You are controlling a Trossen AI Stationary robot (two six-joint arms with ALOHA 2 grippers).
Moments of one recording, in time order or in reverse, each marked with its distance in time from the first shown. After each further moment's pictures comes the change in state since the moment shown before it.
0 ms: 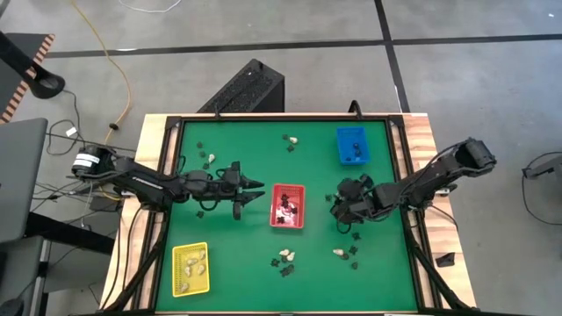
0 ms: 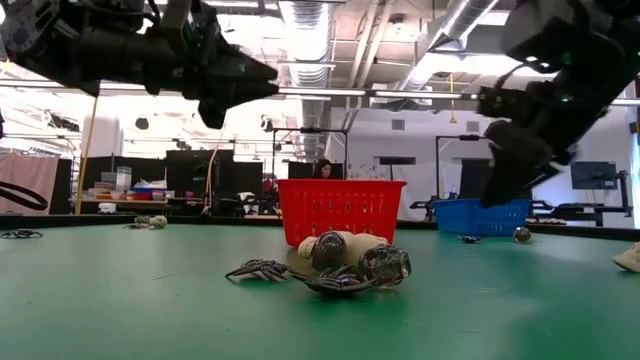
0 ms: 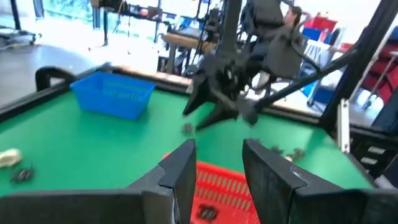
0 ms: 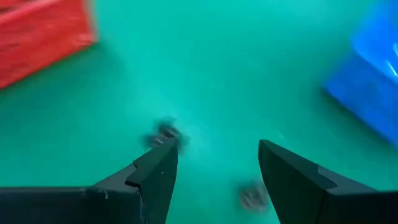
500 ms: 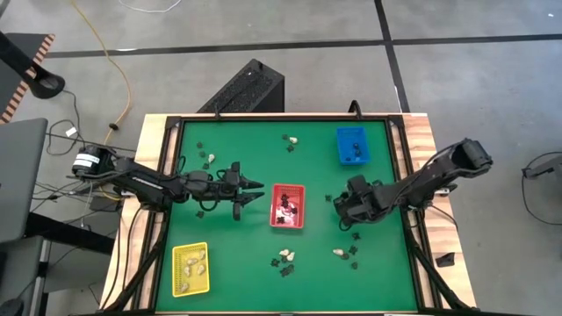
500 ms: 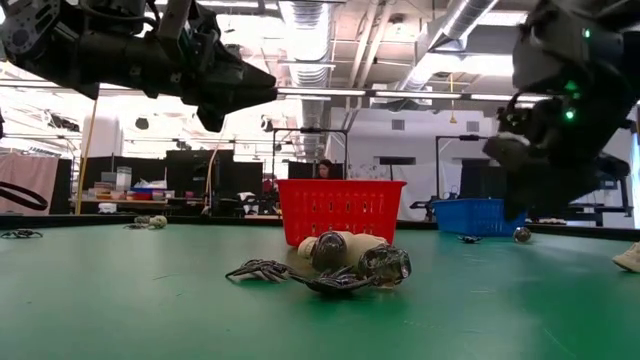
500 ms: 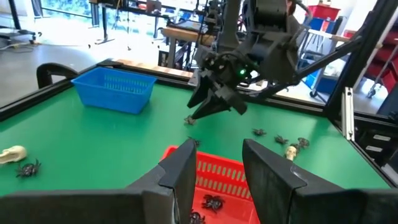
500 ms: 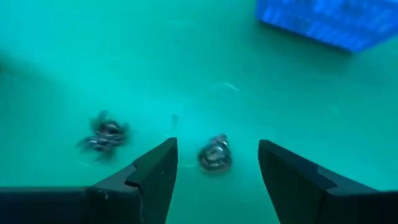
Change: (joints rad) left arm 0.000 0.001 -0.007 -0.019 0.014 0.026; right arm 0.015 0.064 0.001 -0.169 -0.014 0.478
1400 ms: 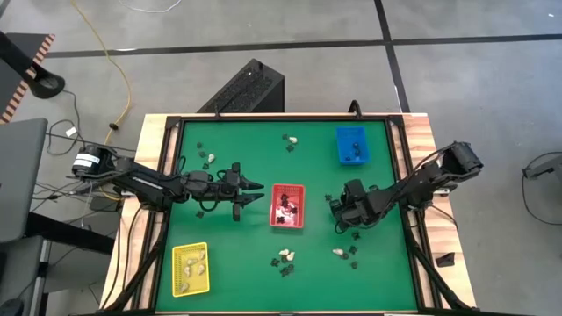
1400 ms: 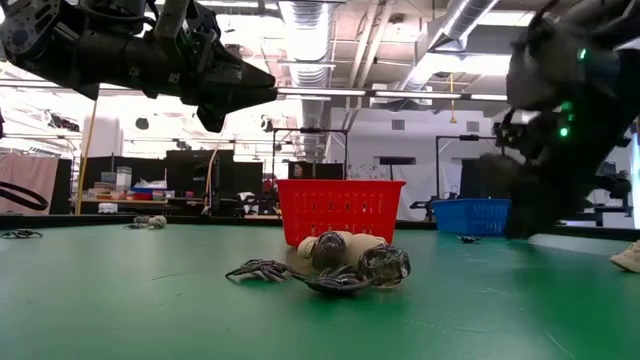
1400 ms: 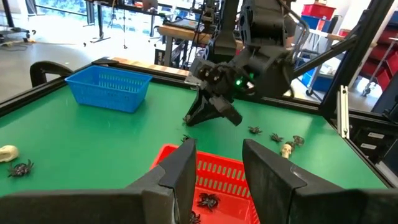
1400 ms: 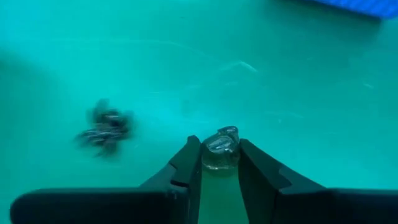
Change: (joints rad) left arm 0.000 0.000 0.000 -0.004 0.010 -0.005; right arm 0.016 0.098 -0.002 0.101 -0.004 0.051
